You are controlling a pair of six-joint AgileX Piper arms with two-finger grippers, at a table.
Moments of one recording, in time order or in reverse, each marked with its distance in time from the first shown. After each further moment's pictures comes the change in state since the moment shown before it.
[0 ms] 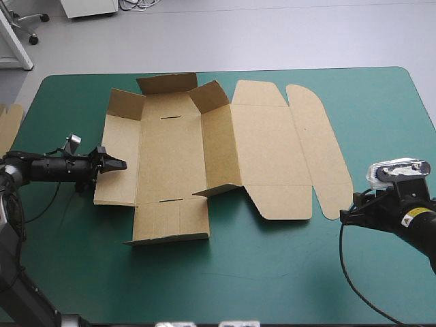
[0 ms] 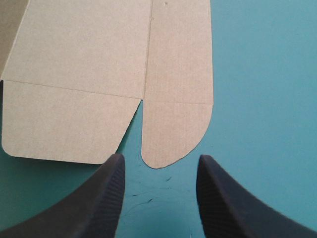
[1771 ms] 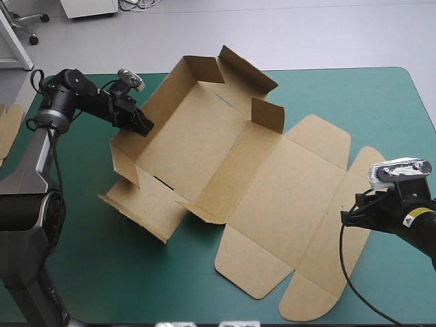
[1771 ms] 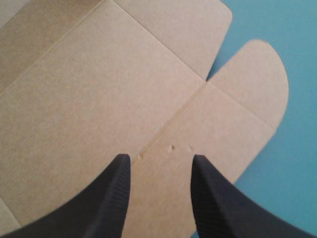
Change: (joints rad) left arm -0.429 -0.004 -0.663 0.512 0.049 0.231; right arm 0.000 0.000 -0.018 0.001 0.035 -0.008
